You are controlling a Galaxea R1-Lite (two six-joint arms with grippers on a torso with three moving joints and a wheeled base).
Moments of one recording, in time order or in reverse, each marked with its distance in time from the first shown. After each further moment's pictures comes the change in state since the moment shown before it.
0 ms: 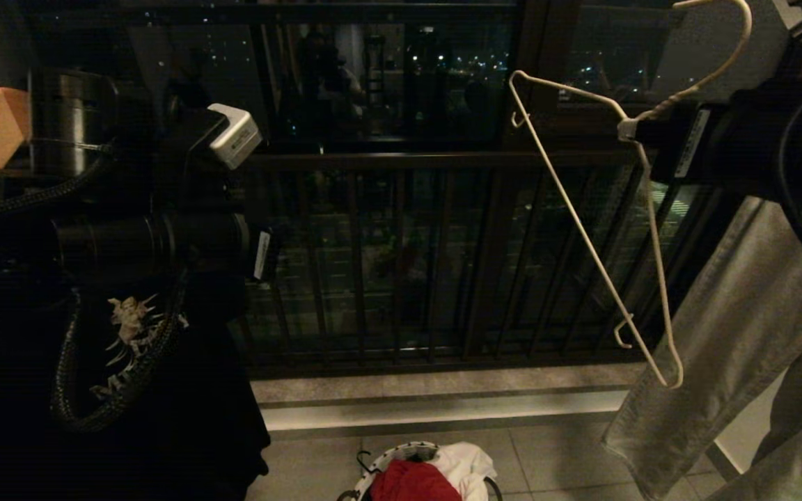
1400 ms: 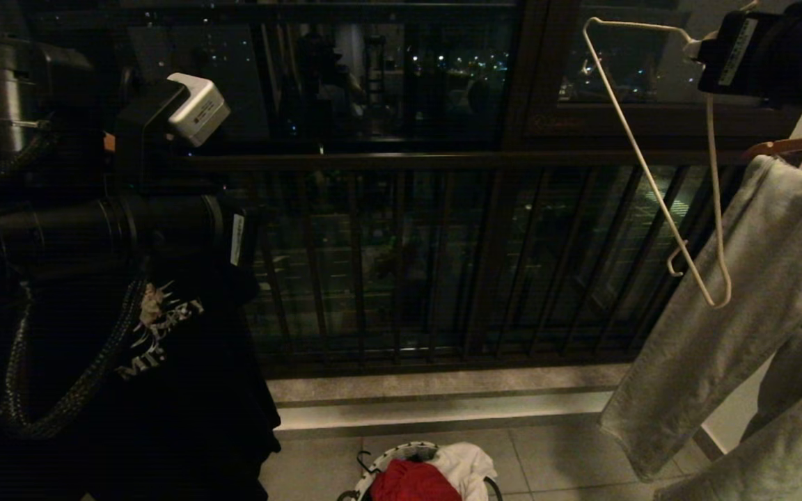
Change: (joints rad) left arm 0.021 -0.059 0.007 -0.007 0.000 0.001; right arm -0.193 0.086 -0.260 0.072 0.004 -0.040
